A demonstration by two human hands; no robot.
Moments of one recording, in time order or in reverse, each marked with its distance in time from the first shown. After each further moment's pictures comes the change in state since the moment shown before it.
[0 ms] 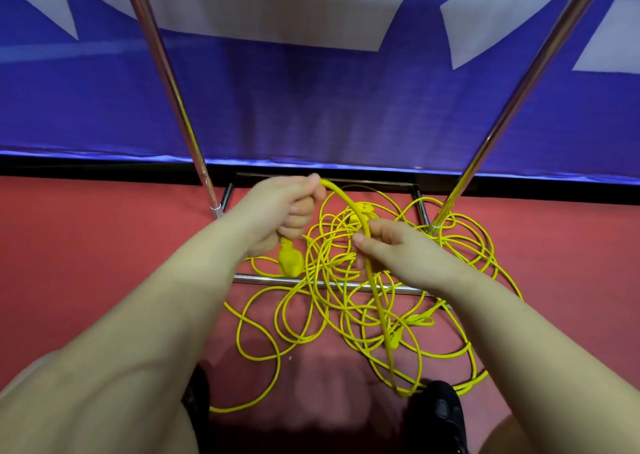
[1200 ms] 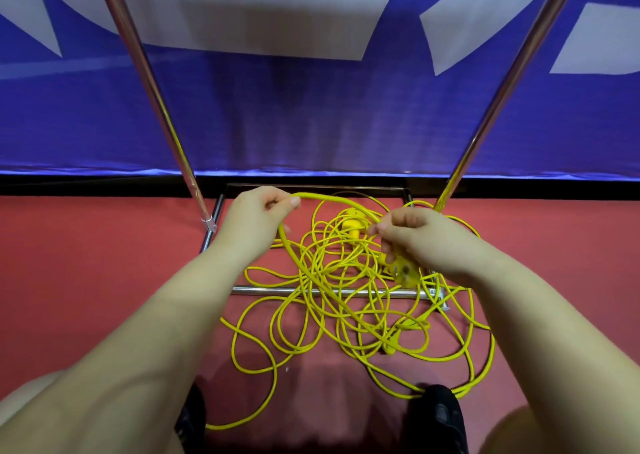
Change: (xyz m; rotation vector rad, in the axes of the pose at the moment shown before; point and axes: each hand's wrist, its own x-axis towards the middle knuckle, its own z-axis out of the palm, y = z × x) left_hand 0.012 -0.020 -0.016 0.744 0.423 0.296; right_hand -0.016 -0.019 -0.035 0.016 0.152 0.122
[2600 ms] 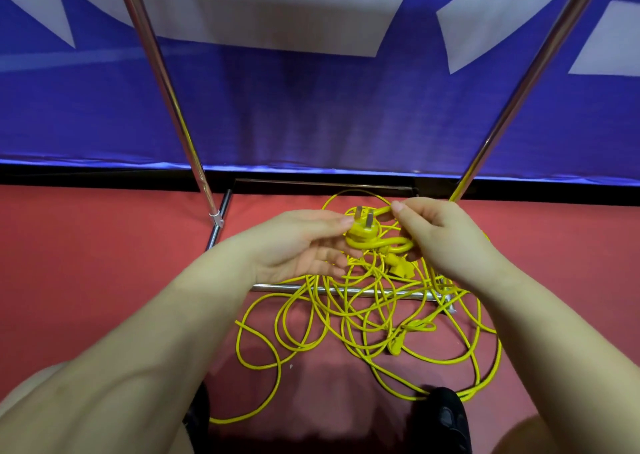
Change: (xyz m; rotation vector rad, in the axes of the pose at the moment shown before) left_hand -0.021 0.028 0.009 -0.741 -0.699 -0.383; right_hand 0.005 0.007 0.004 -0.139 0.227 -0.243
